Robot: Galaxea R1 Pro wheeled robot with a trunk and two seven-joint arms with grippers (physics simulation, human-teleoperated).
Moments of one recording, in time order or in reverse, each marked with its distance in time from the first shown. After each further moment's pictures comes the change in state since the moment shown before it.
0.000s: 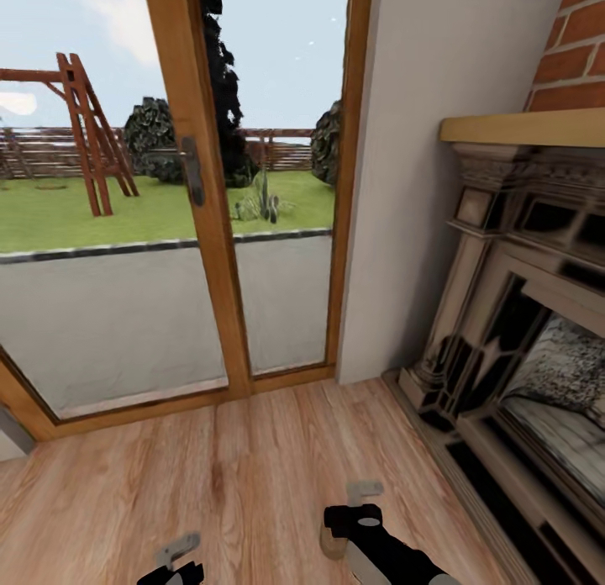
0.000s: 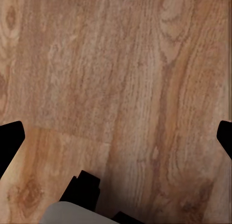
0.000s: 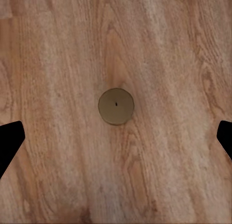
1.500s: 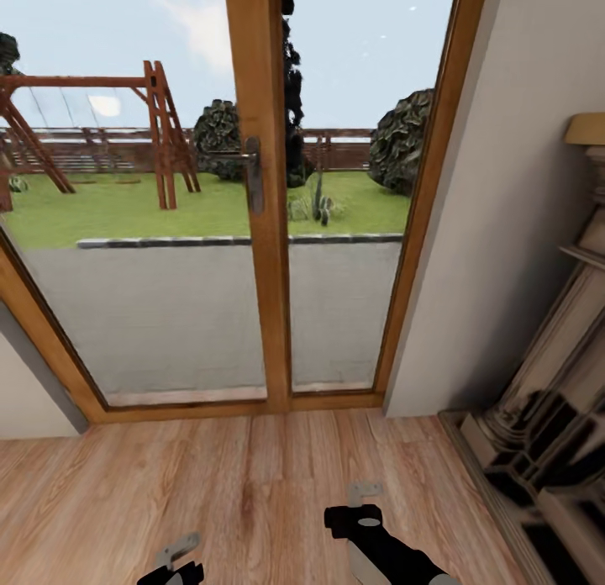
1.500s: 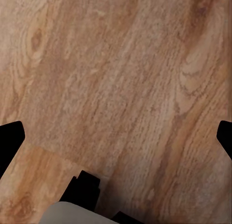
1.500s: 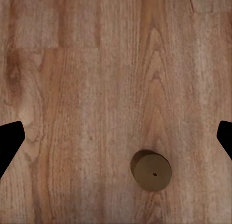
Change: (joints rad) left arm 0.000 0.000 0.000 0.000 0.000 -0.001 0.000; right arm 0.000 -0.001 0.002 0.001 0.000 0.002 0.003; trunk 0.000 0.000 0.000
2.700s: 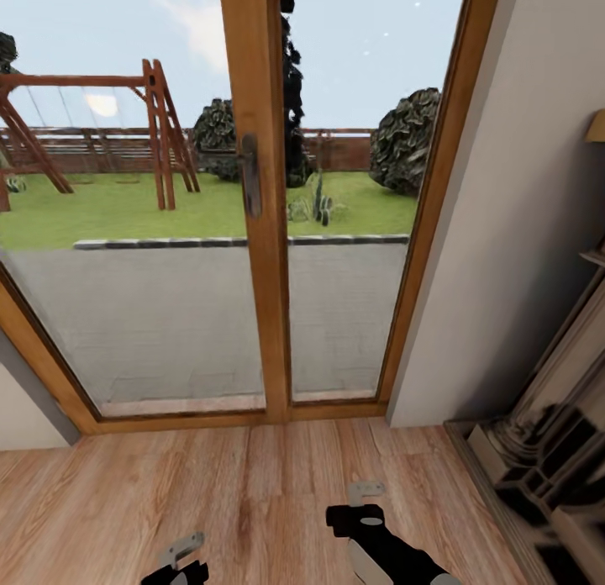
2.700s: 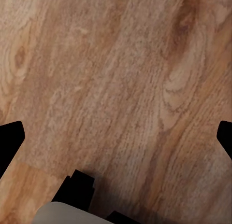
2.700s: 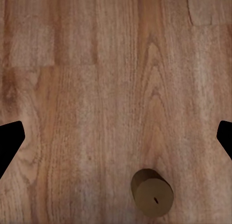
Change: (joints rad) left arm 0.000 -0.013 0.000 -0.004 -0.003 0.003 -0.002; right arm 0.000 -0.005 -0.011 -0.001 -0.015 -0.005 -0.002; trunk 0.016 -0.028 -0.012
